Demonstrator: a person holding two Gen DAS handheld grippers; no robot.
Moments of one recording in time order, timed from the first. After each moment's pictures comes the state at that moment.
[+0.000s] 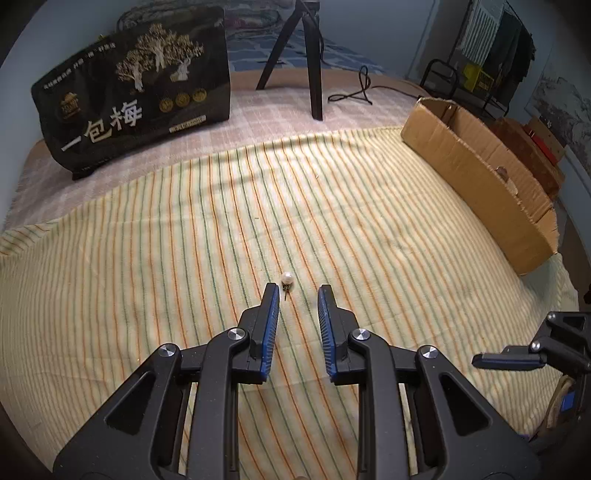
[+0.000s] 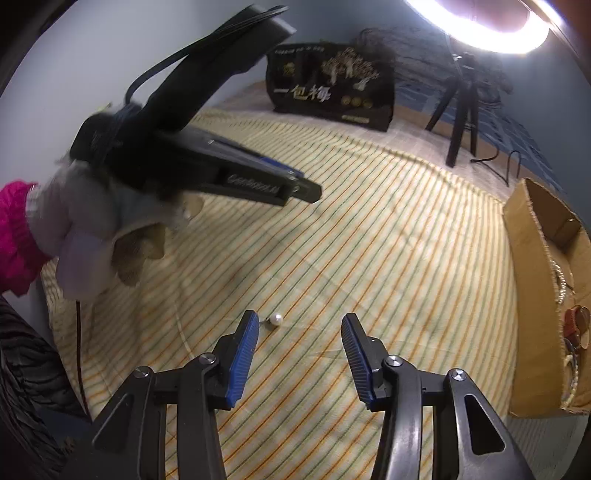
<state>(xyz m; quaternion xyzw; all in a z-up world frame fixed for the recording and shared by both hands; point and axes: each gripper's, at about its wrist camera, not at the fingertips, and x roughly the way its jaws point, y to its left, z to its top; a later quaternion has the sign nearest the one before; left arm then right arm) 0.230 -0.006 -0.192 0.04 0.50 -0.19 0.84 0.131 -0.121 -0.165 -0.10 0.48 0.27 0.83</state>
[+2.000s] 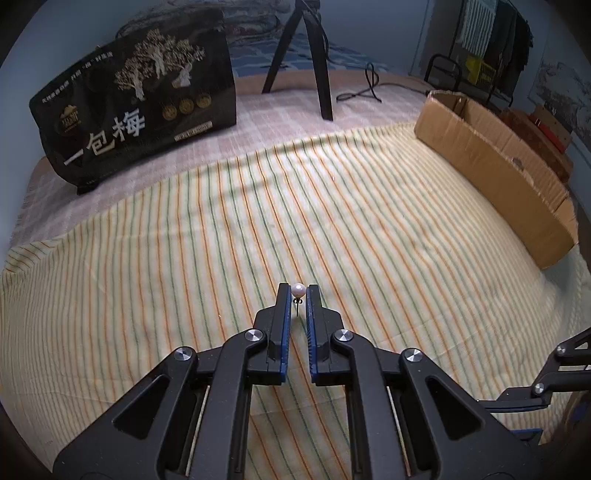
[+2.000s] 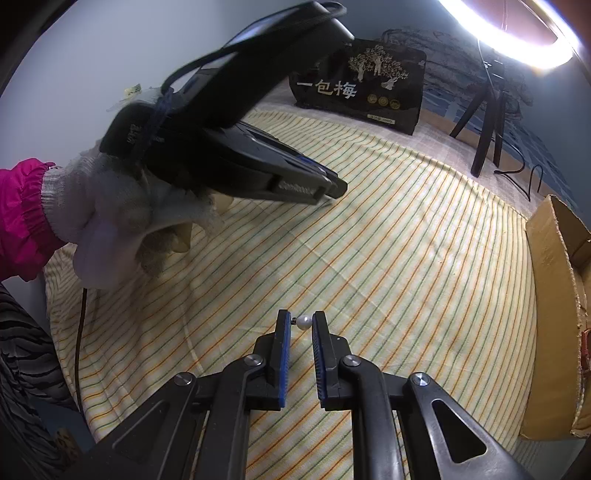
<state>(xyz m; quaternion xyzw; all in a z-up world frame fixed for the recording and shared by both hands) 0.237 -0.004 -0.197 0.07 0.48 -0.18 0.86 0.133 -0.104 -0.173 -0.12 0.47 0.30 0.82</state>
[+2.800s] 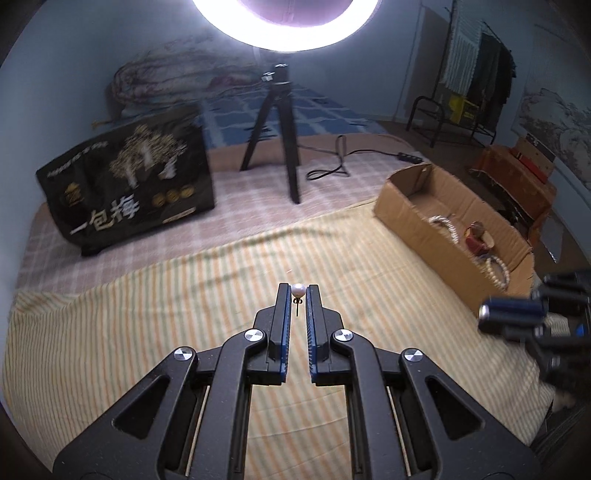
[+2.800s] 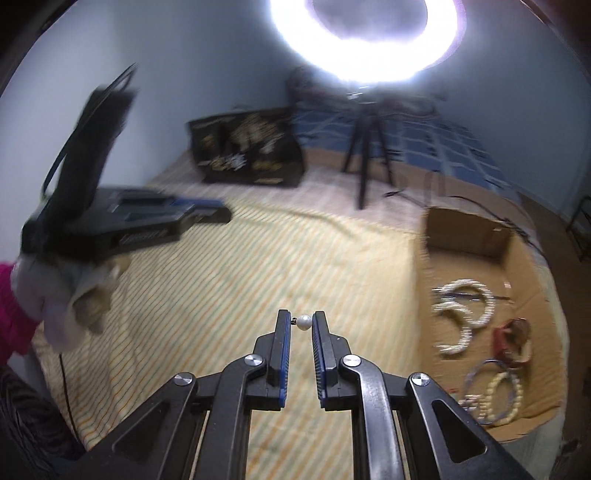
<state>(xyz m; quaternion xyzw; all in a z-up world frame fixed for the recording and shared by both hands) 0.243 -0.035 -0.125 0.04 0.41 -0.21 0.89 0.181 -0.209 -0.109 -0.03 0.43 0.18 0.88</state>
